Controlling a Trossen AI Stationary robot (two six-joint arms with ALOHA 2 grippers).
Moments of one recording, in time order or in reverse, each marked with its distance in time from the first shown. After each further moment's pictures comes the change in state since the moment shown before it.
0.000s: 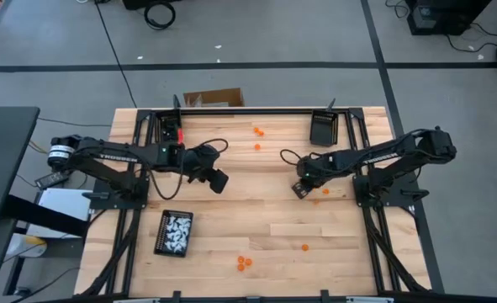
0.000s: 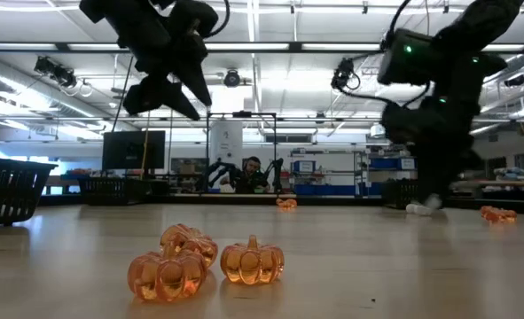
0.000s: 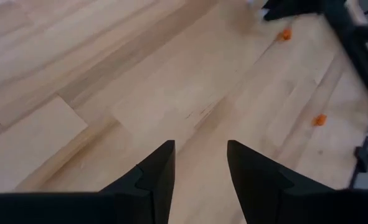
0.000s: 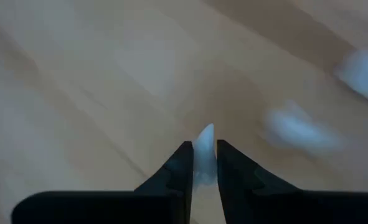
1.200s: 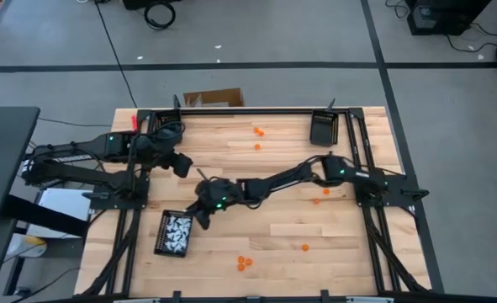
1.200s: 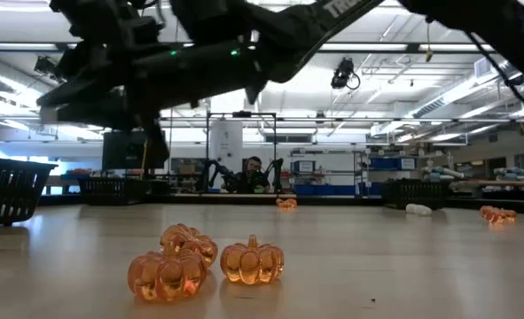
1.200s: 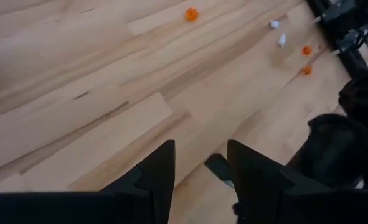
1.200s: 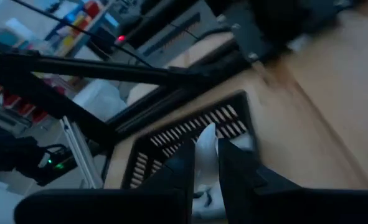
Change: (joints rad) left arm 0.084 -0.442 0.001 -0.442 -0.099 -0.022; right arm 0.174 1.089 1.204 0.806 -0.135 -0.212
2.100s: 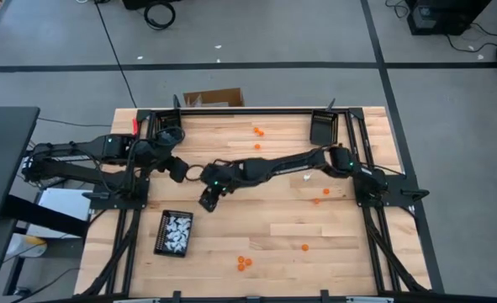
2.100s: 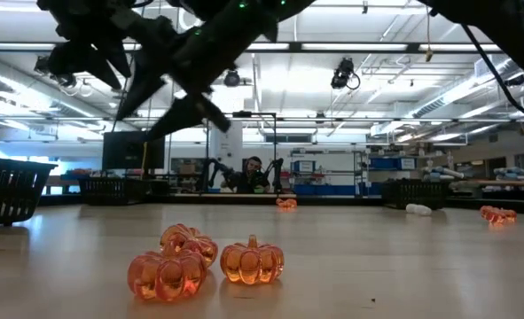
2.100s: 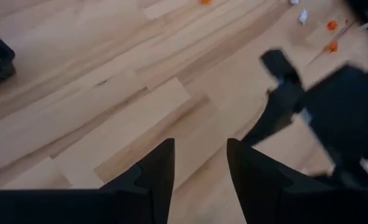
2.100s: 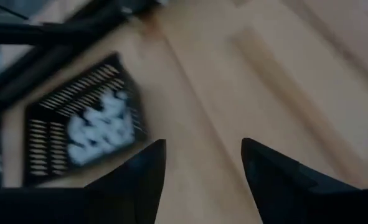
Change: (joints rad) left arm -0.068 -0.007 0.000 -0.091 -0.060 0.010; right arm -0.061 -0.099 0.222 -0.805 0.154 -0.030
